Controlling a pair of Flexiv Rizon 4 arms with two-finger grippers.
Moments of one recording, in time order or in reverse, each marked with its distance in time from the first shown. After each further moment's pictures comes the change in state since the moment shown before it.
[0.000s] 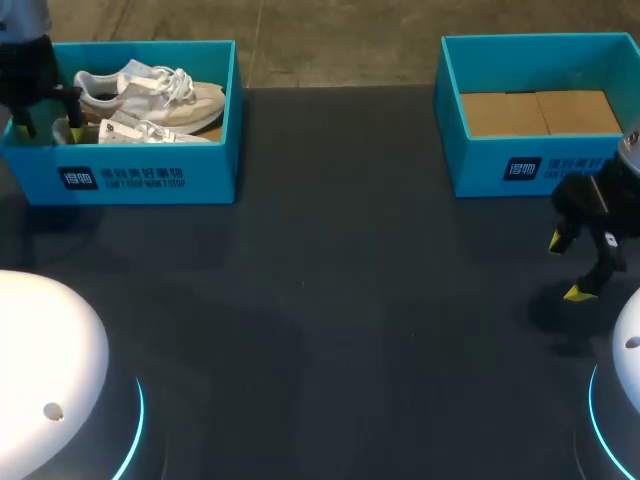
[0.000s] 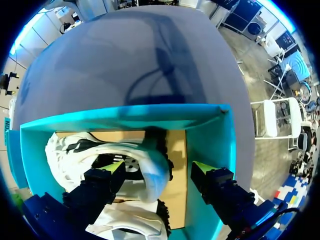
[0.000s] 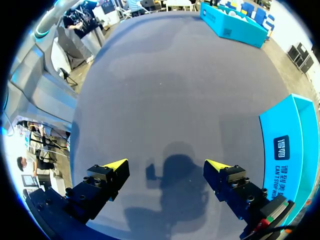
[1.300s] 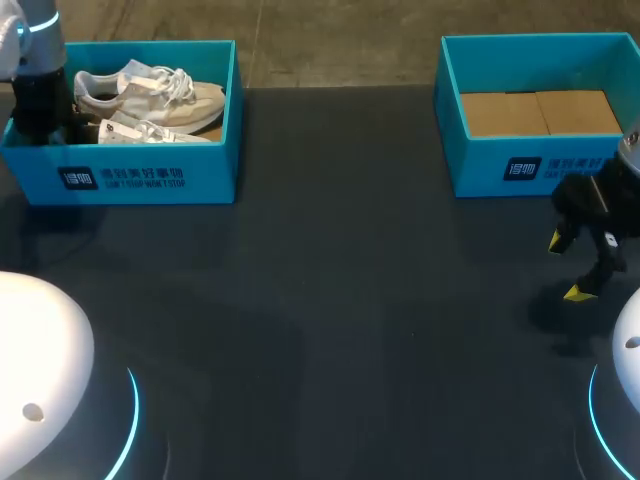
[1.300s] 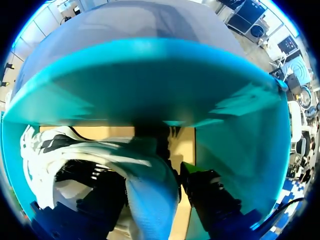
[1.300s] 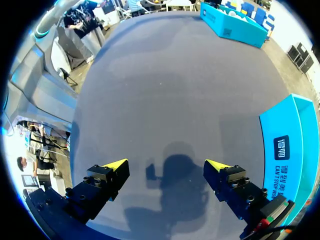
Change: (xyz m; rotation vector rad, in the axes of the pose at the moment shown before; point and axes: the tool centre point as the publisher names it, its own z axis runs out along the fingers) left arm -0.001 0.008 0.055 -0.009 0.023 -0.036; right arm 0.000 0.000 0.000 0.000 0.000 0.000
